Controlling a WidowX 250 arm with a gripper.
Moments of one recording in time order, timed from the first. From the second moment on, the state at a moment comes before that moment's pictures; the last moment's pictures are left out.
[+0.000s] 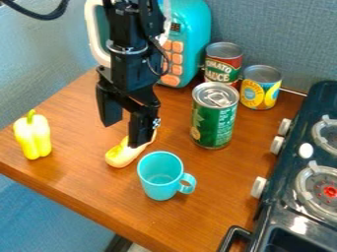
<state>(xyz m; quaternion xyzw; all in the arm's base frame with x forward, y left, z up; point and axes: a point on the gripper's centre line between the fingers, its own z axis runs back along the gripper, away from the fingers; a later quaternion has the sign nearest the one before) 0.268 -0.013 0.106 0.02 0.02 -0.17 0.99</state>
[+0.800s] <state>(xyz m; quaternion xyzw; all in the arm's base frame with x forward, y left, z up) 0.271 -0.018 0.081 0.01 -0.02 -0.14 0.99</state>
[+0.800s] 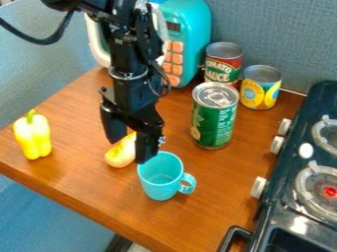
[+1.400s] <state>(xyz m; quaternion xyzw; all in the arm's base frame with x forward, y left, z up) 0.283 -0.022 0.066 0.00 -0.02 -0.13 0.99</state>
